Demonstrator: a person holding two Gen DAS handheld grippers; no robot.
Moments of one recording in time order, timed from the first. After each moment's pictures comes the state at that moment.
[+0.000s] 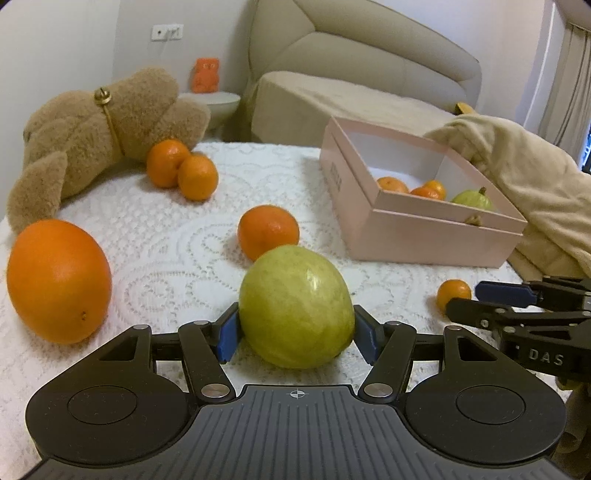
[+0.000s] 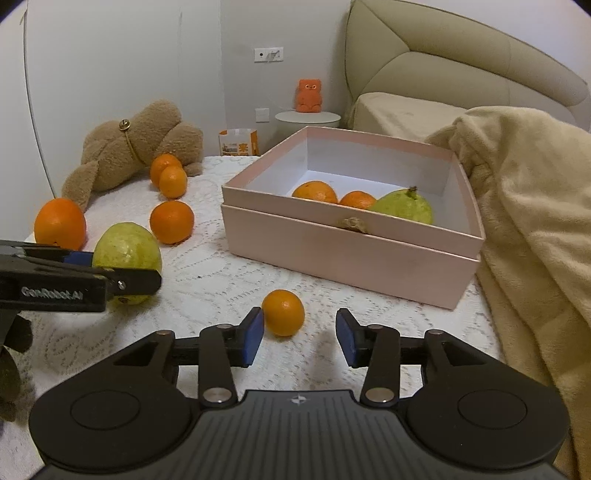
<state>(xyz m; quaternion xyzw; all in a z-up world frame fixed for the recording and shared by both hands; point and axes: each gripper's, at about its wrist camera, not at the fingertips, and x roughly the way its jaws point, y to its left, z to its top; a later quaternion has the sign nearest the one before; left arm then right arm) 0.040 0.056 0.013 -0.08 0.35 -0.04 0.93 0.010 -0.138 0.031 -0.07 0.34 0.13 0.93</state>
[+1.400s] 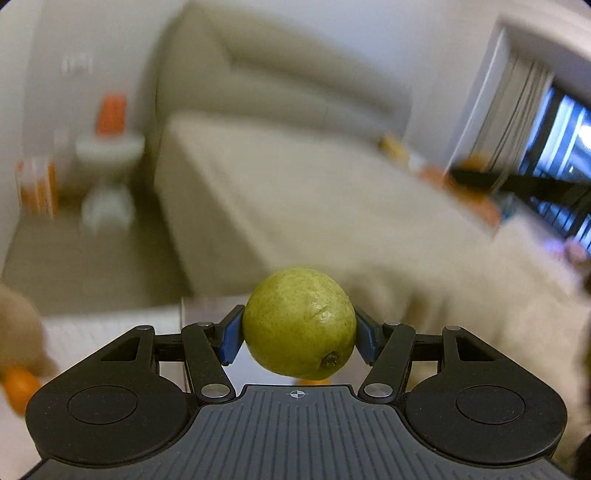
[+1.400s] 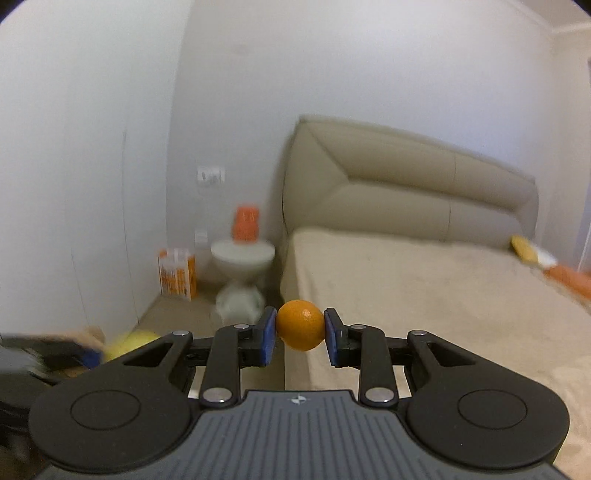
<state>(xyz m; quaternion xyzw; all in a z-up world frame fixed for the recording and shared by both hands) 0.229 -0.012 0.133 -0.10 0.34 -0.16 0.92 0.134 -0.180 0.261 -0.09 0.21 0.05 0.97</state>
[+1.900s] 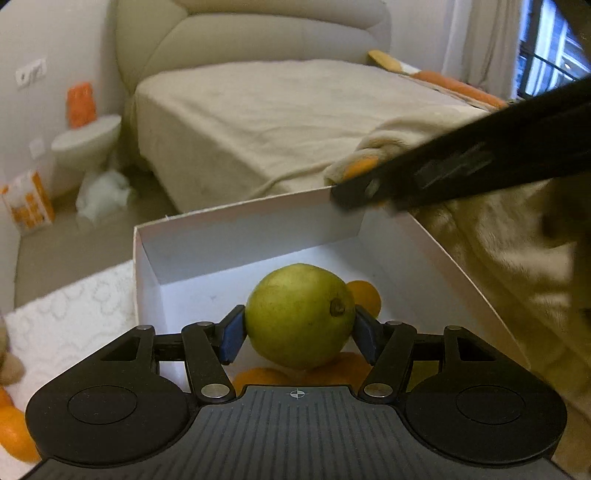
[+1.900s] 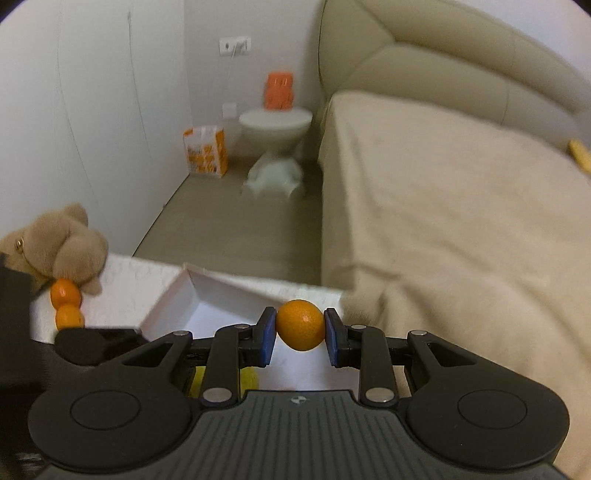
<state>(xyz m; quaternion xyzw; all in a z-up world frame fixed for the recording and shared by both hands) 0.241 -0.050 0.050 0.03 0.38 -0.17 0.91 0.228 -0.185 0.124 -0.09 0.40 0.10 0.91</state>
